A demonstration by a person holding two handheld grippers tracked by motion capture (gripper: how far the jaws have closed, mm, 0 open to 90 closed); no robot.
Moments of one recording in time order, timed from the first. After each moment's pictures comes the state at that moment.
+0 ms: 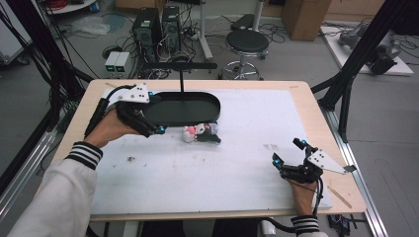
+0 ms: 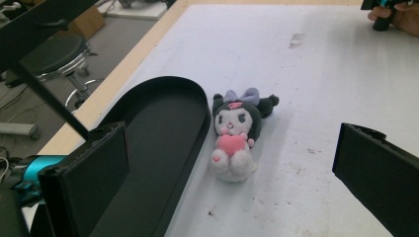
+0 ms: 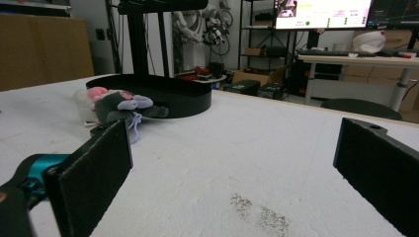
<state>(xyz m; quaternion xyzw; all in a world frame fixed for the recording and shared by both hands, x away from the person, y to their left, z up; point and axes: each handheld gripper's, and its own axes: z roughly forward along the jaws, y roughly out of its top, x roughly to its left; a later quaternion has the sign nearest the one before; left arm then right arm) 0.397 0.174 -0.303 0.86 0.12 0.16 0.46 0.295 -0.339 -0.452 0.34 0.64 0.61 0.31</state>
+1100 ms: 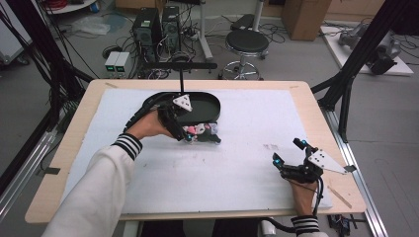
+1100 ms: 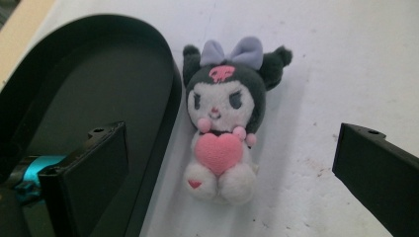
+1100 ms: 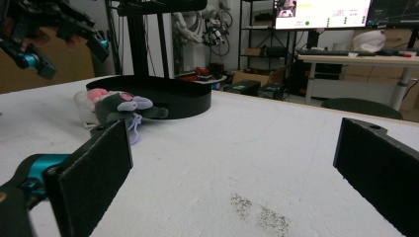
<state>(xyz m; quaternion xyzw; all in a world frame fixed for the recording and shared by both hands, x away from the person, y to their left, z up) 0.442 0.090 -0.361 0.93 0.12 0.10 0.32 0.296 -0.340 -0.452 0.34 0.64 0.62 0.31</state>
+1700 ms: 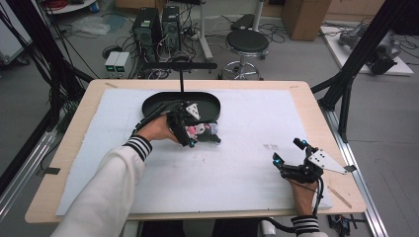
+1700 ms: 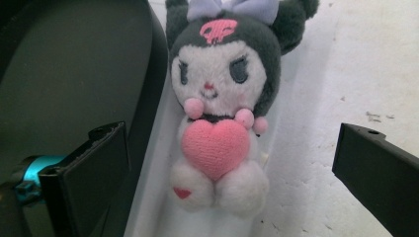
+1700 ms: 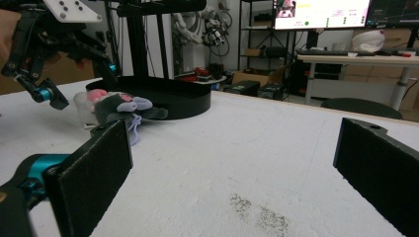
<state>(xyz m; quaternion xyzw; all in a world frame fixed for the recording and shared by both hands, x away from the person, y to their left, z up) 0.449 0.070 -0.389 0.96 0.11 0.09 0.26 0.296 -0.340 -0.452 0.34 0.64 0.61 0.31</state>
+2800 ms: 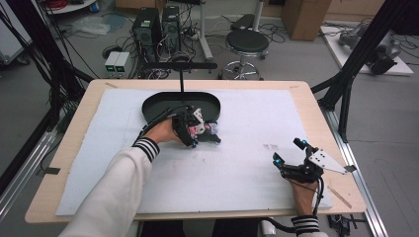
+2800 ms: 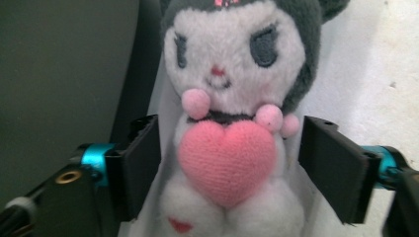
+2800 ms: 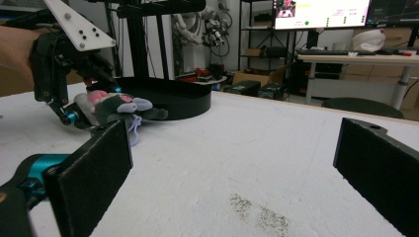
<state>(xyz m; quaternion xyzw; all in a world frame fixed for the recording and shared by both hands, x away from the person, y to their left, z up) 0.456 0.058 -0.409 0.97 0.11 0.10 0.20 0.296 -0.341 -0.452 0.35 0.64 0.62 0.31</state>
